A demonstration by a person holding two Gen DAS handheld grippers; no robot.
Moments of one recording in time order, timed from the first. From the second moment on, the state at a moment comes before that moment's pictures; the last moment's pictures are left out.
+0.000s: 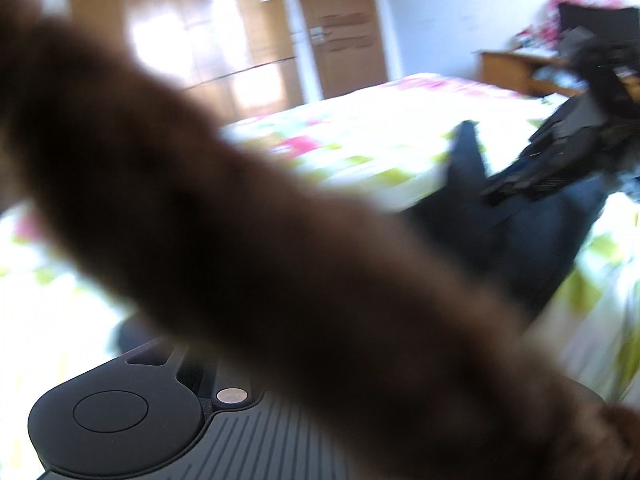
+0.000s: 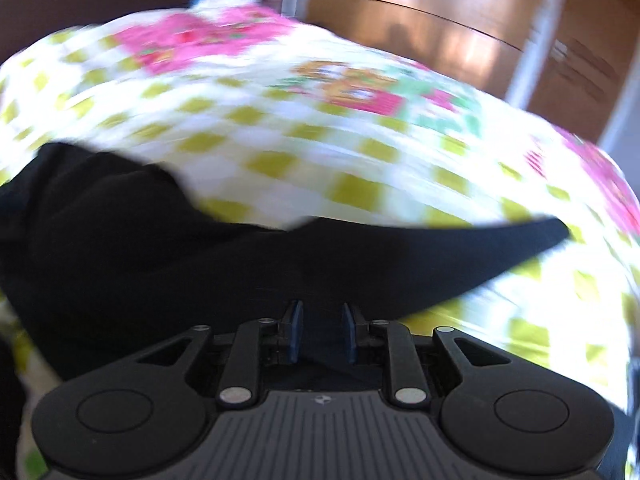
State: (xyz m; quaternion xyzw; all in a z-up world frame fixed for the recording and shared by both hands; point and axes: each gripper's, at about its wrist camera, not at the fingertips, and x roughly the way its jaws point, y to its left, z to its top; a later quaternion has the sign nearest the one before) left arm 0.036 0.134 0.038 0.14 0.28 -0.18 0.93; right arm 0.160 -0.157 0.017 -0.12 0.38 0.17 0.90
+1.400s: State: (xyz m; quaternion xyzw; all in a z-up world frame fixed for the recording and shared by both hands) left arm 0.091 -0.053 -0.025 0.23 0.34 -0.34 0.85; right arm 0.139 -0.362 -0.039 0.37 0.32 0.05 0.87
